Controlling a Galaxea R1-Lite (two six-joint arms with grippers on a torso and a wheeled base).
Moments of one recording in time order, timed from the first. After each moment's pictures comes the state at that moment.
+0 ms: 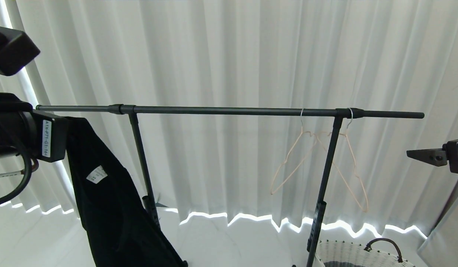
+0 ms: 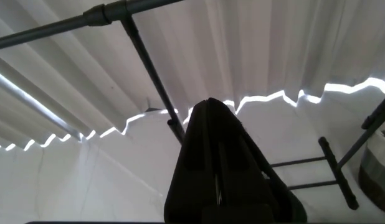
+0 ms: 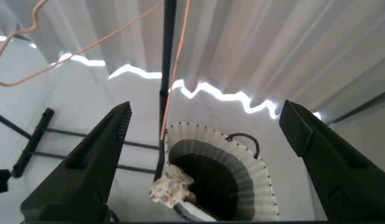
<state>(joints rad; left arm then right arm) -0.29 1.20 -1.14 0.34 0.18 0.18 0.07 1.27 -0.99 0.20 0.05 -0.11</state>
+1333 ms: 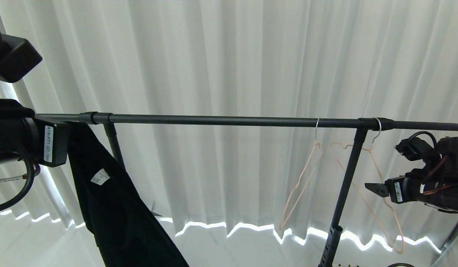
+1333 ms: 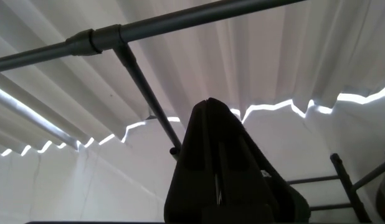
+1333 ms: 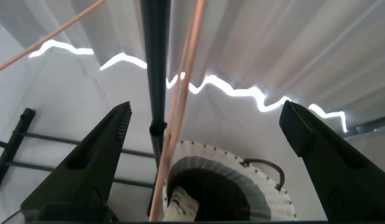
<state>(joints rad) -0.28 1.20 -1.11 0.32 0.19 0.18 0.09 1.60 -0.63 -0.40 0.04 -0.10</state>
